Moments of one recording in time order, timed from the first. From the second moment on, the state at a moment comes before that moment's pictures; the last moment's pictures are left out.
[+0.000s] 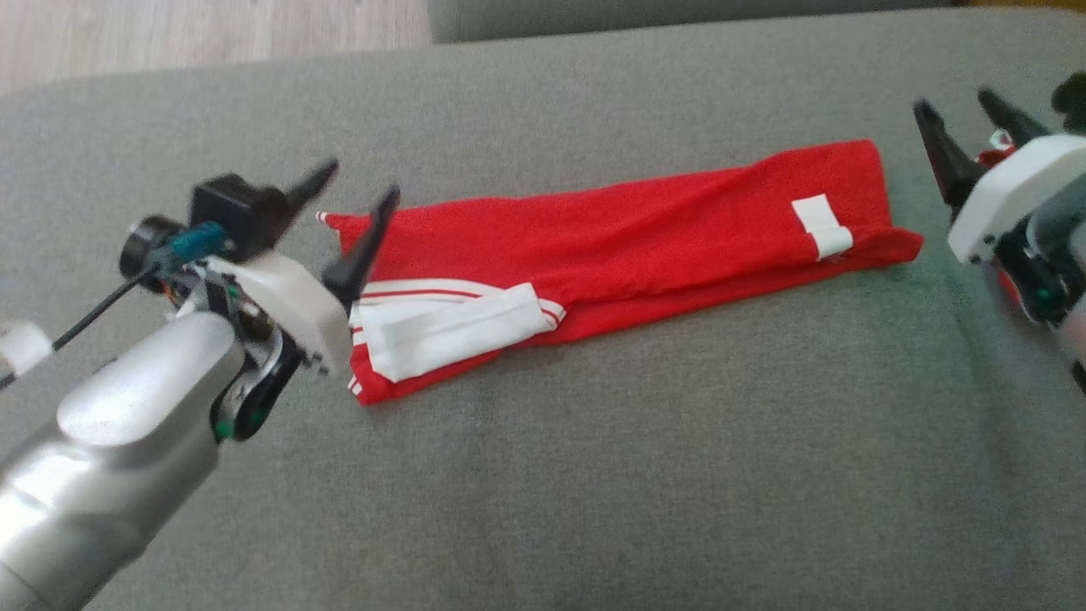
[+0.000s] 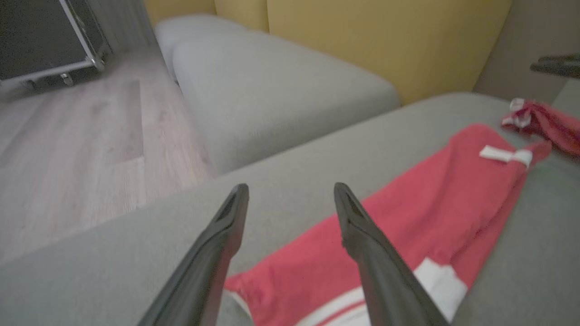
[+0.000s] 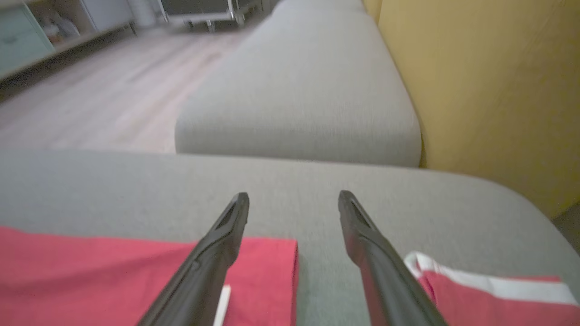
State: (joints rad) left arm -0.87 0.58 -1.15 0.38 -0.96 0.06 -0.04; right arm -0.93 -0.54 0.90 0.94 0.94 0.13 -0.07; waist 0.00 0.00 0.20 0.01
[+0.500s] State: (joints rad) left arm -0.50 0.43 -0.61 0.24 -0.84 0.24 -0.25; right arm -0.74 -0.35 0.30 0.74 0.72 0.13 -0.26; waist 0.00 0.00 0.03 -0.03
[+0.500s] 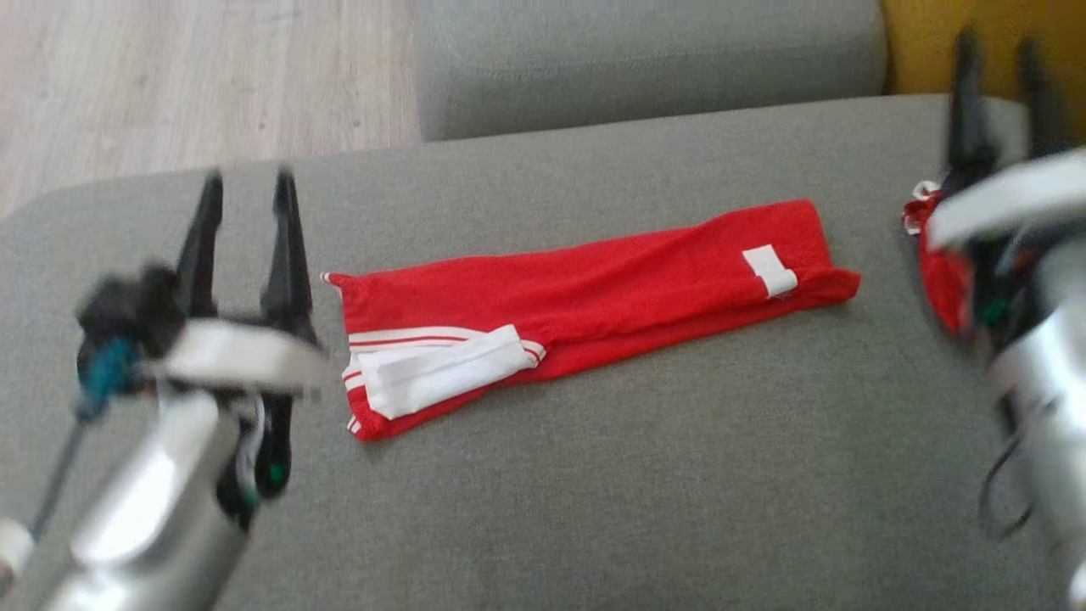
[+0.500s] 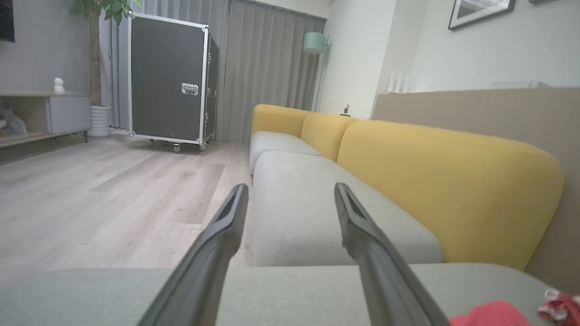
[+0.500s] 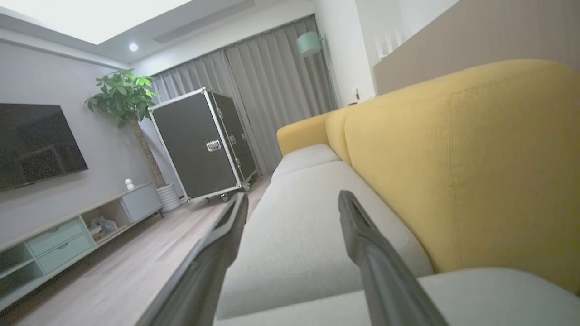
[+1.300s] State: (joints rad) left arm -0.08 0.13 -0.22 0.26 -0.37 0.02 -0.26; right arm -0.20 -0.05 0.01 0.47 0.32 0.13 -0.26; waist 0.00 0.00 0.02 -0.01
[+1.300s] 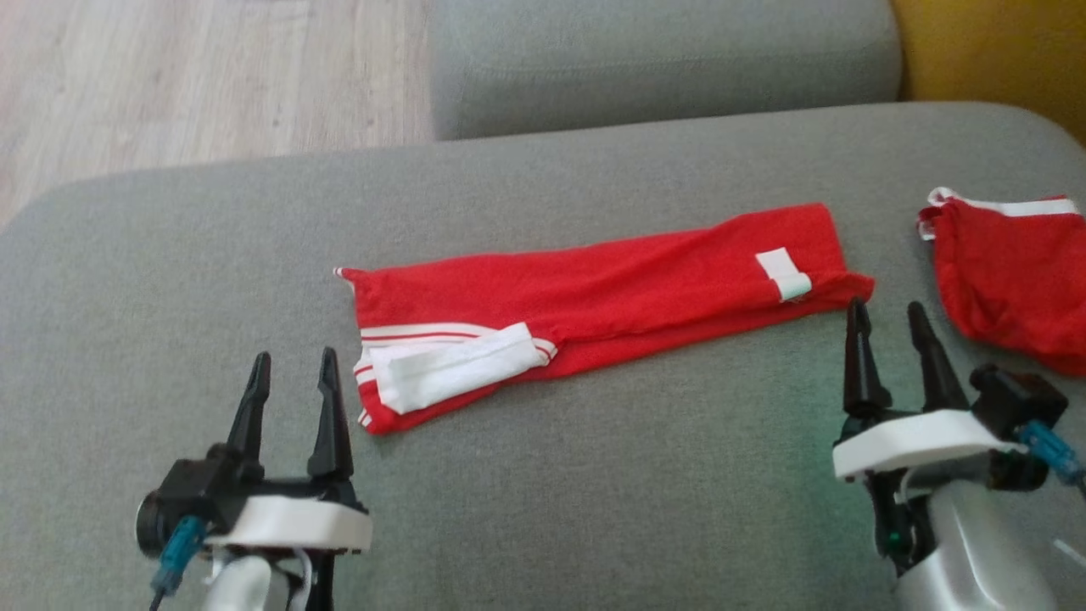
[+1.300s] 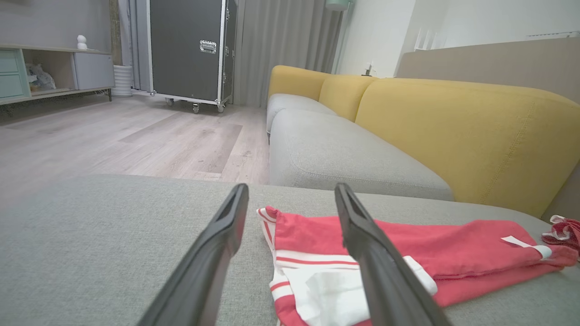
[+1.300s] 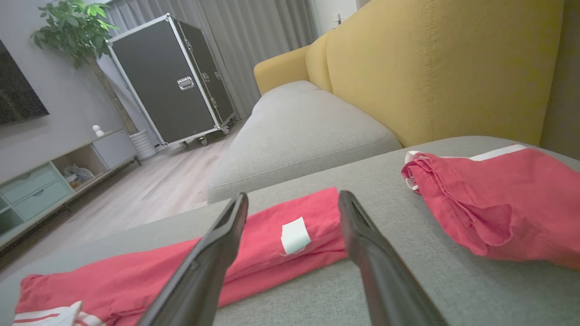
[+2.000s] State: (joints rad) left arm -0.28 0.05 -0.19 0.34 -0.26 -0.09 -0.26; right arm -0.66 -0.07 -0.51 1.00 -0.02 0.13 -0.13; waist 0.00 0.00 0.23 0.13
